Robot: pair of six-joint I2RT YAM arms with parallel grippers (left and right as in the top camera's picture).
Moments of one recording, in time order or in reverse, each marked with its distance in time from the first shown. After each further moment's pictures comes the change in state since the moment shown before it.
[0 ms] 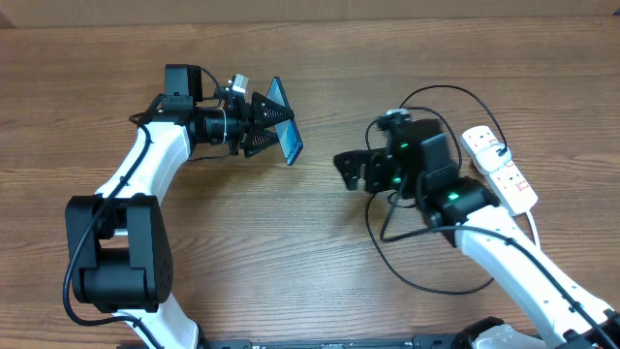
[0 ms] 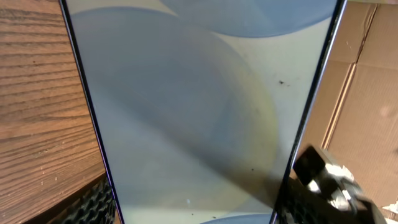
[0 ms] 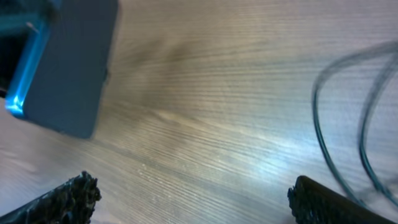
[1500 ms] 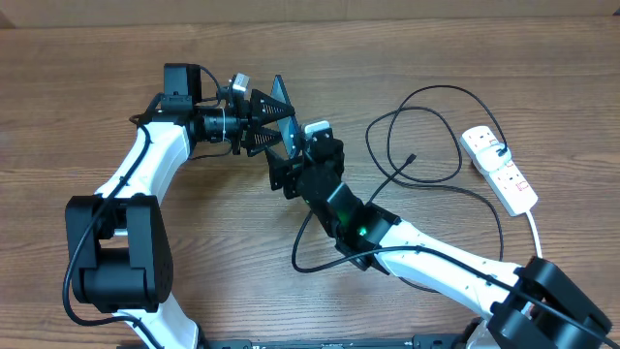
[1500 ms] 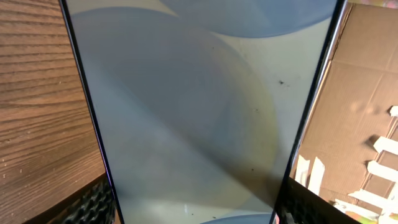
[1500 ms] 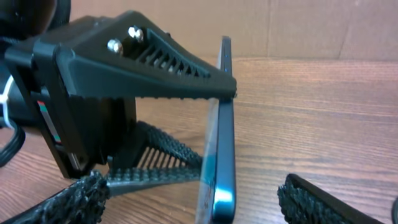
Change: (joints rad) left arm 0.002 0.000 0.000 0.029 0.079 -0.081; right arm 0.416 0.238 -0.002 0.628 0.604 -0.020
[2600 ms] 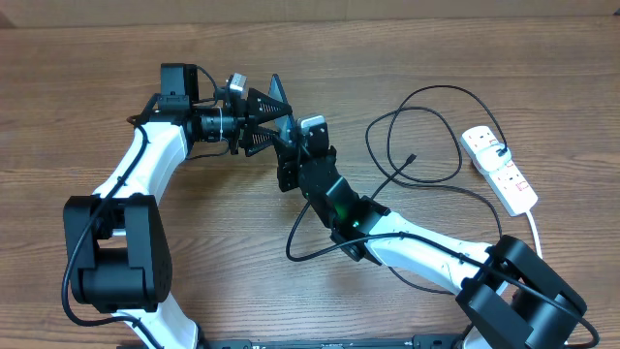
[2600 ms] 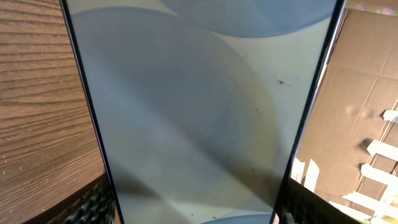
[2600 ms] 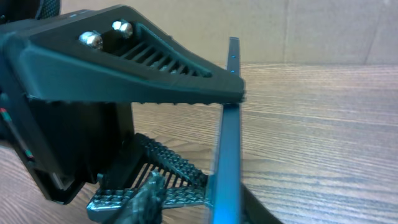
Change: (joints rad) left arm 0.011 0.000 0.000 0.000 0.008 -0.016; right arm -0.038 0.106 0.000 0.167 -0.078 -0.013
